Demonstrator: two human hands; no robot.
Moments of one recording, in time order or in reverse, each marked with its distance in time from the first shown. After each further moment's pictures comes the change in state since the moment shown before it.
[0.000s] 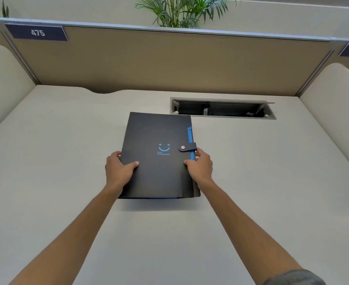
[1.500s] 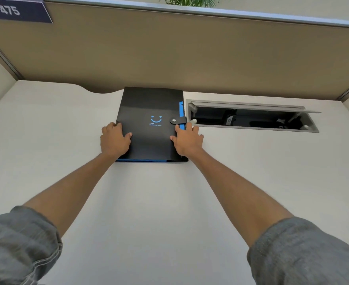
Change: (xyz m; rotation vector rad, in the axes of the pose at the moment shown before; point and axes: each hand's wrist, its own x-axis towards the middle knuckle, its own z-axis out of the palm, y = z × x) left_hand 0.233 0.015 0.028 0.735 -0.076 0.253; right_hand 0.185 -0.075 0.131 -1.007 -0.192 -0.284
